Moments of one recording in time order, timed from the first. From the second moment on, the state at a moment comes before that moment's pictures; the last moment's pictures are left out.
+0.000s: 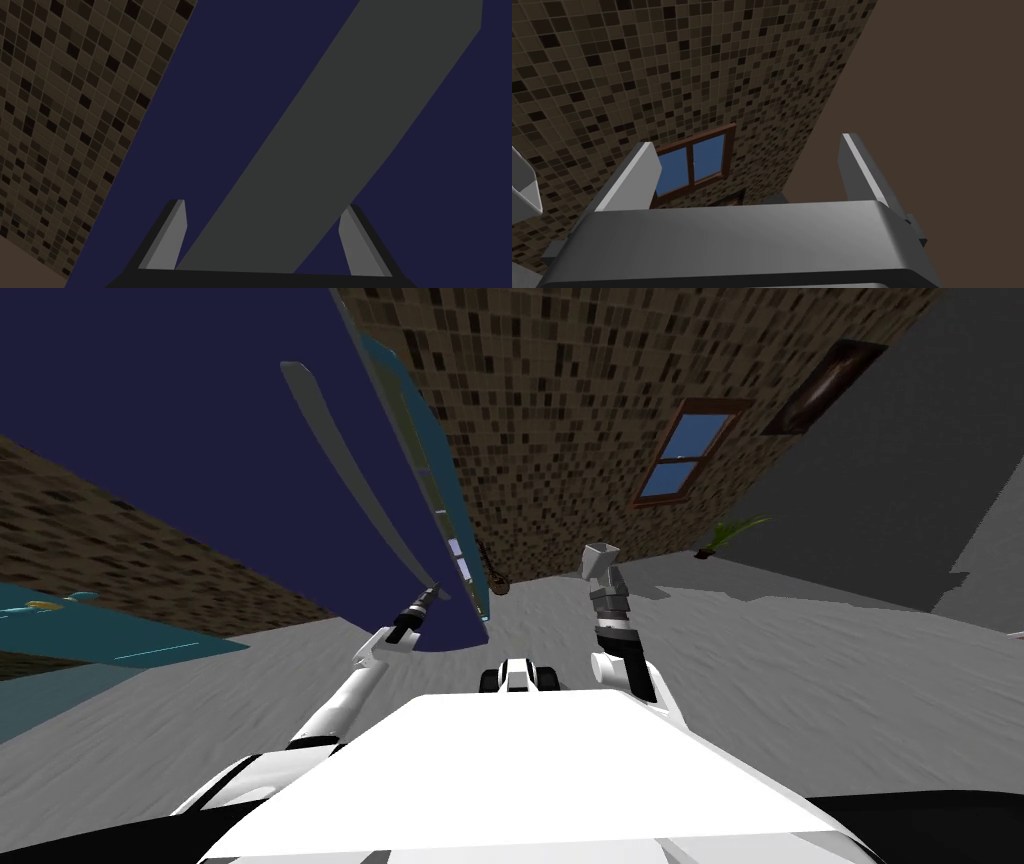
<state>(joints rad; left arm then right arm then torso) 0.00 0.64 0.04 -1.39 -0.04 -0.24 -0.30 0.46 -0.01 -0.07 -2.20 0.11 -0.39 -0.13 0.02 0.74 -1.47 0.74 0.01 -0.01</state>
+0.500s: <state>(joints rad) -0.07 0.67 0.02 -1.27 -0.01 -0.26 -0.32 0.46 -0.01 -0.07 -2.20 0.11 -0.39 -0.13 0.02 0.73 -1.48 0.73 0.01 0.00</state>
